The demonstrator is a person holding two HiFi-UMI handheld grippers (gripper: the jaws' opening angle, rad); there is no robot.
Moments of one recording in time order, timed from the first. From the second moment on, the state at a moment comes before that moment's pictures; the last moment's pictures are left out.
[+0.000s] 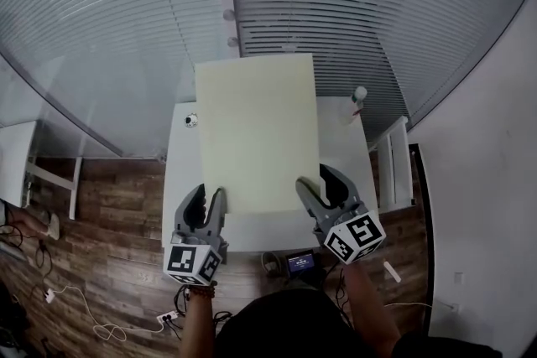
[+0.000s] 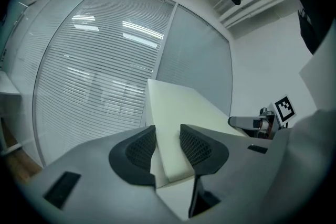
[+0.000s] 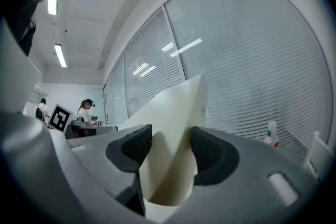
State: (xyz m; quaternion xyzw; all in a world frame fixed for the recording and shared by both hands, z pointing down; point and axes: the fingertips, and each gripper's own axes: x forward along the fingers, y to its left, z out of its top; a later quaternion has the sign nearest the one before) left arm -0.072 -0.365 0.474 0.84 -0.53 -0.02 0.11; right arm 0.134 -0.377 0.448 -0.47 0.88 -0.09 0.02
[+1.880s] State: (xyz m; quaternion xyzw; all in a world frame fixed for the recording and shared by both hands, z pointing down) left arm -0.067 -0.405 0.637 0.81 -0.51 0.07 0.27; right arm 0.137 -0.419 0.622 -0.47 0.84 -0.26 -0.07
